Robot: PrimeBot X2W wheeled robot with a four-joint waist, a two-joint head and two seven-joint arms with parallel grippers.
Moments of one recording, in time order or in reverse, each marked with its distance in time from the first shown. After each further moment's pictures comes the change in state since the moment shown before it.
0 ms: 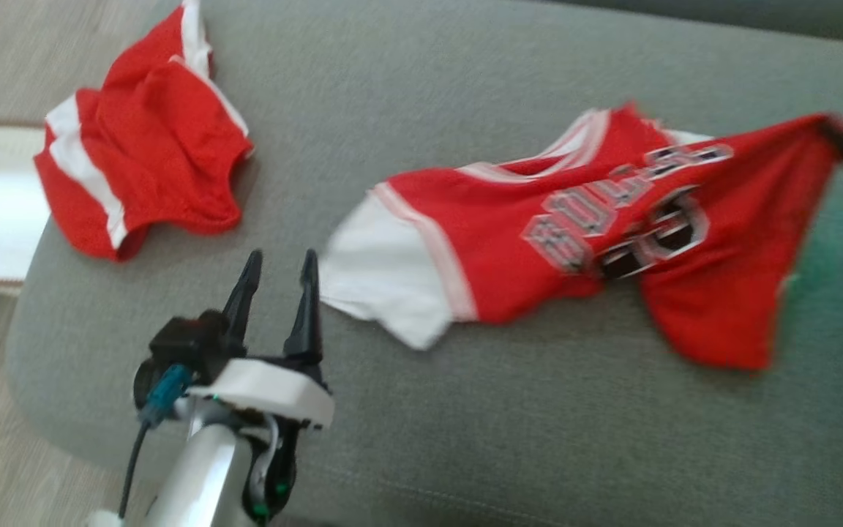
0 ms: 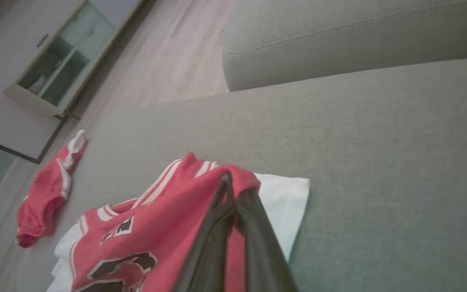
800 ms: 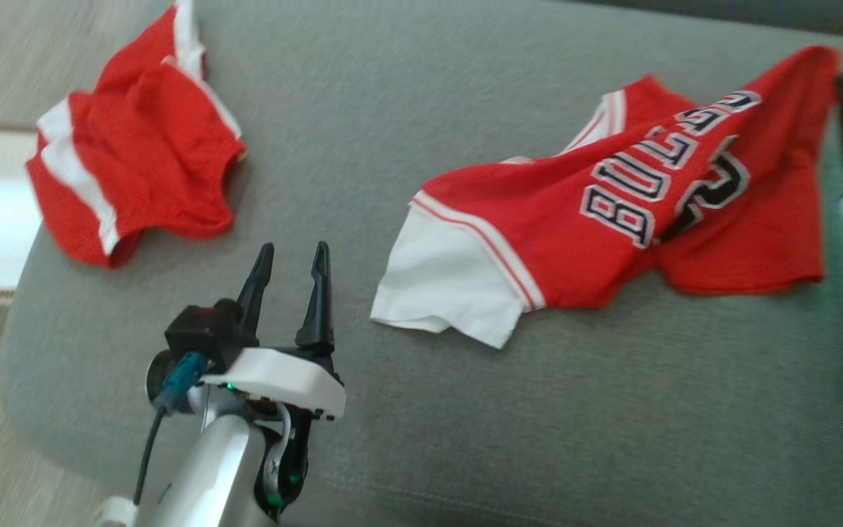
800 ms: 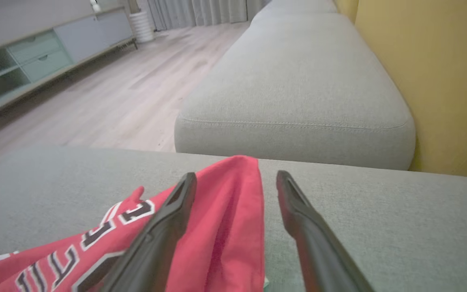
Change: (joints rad) left arm -0.054 -0.006 -0.055 0.021 -0.041 0.046 0.000; right arm -0.199 0.082 0.152 0.379 -0.331 0.000 -0.449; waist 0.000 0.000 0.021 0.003
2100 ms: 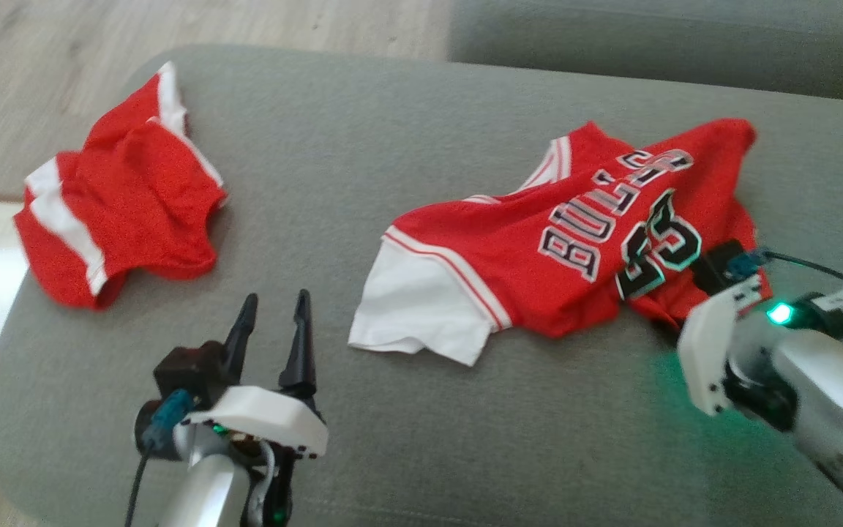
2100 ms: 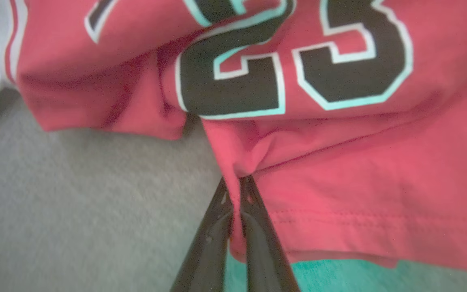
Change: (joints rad) left arm 0.076 0.001 0.039 0.051 -0.007 -0.019 0.000; right arm 0.209 0.120 0.328 -0.141 -0.125 0.001 0.371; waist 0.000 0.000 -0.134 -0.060
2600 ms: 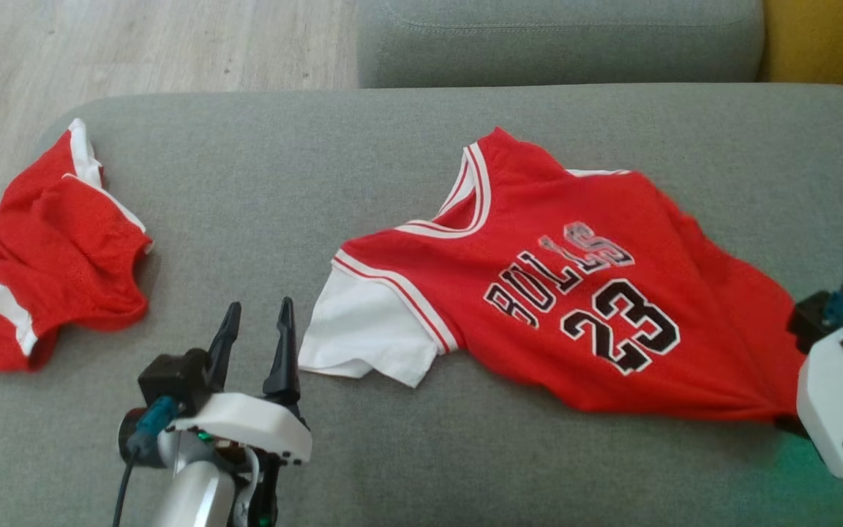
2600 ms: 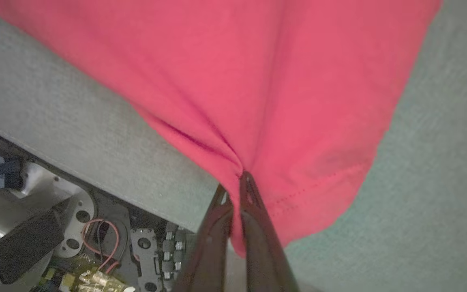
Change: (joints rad) left arm 0.023 0.001 0.059 0.018 0.034 -0.033 0.000; right arm 0.125 -0.450 0.042 -0.471 0.206 0.000 0.463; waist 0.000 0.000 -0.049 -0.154
